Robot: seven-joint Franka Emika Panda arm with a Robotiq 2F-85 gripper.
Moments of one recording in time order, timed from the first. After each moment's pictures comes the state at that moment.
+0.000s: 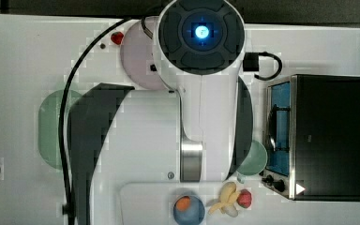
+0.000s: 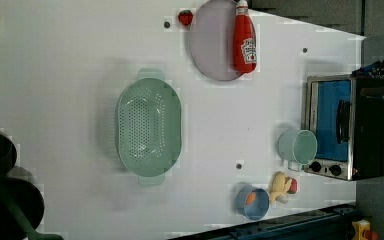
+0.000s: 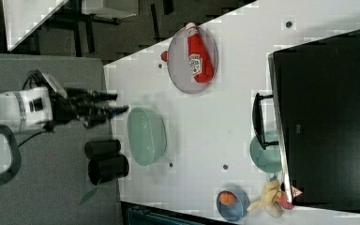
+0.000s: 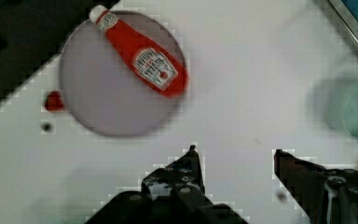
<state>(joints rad) 0.02 0.00 -0.01 -1.76 0.01 0.20 -0.05</state>
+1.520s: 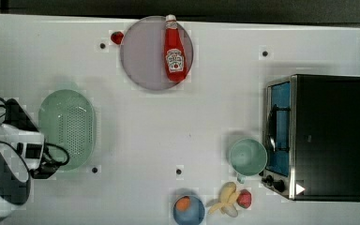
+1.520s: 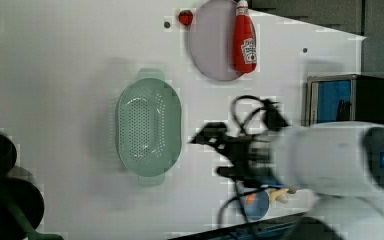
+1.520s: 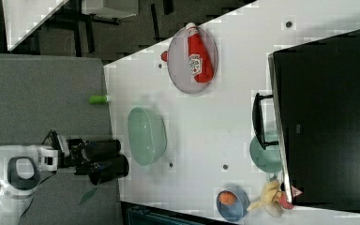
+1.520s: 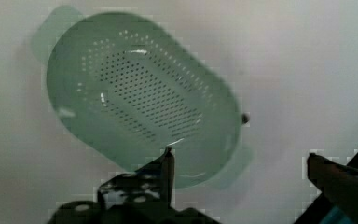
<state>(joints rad) 0.09 0.14 0.59 -1.96 -0.01 0.41 0.80</state>
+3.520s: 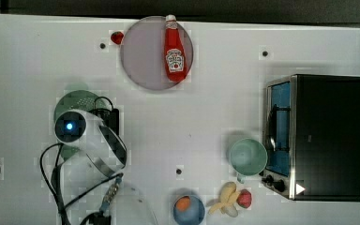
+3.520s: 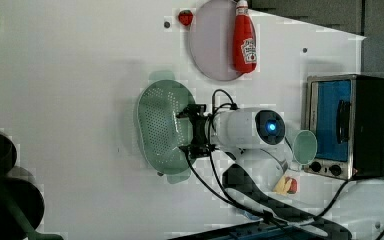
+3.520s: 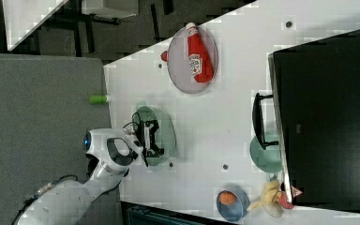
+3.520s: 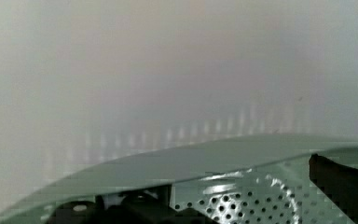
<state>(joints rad) 0.04 0.52 0.42 -2.23 -0.32 1.05 1.47</state>
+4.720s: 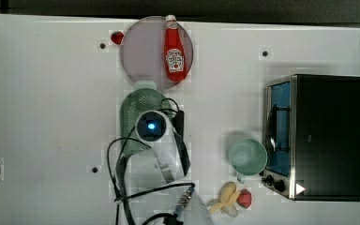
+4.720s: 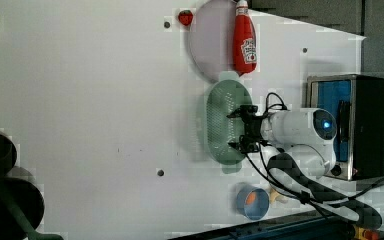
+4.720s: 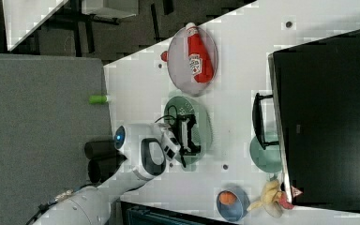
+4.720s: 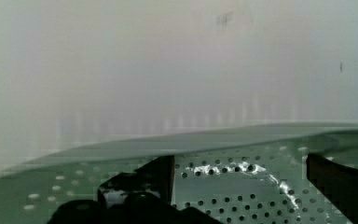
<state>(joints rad) -0.12 0.42 0.22 -2.41 -0.31 1.14 1.17</state>
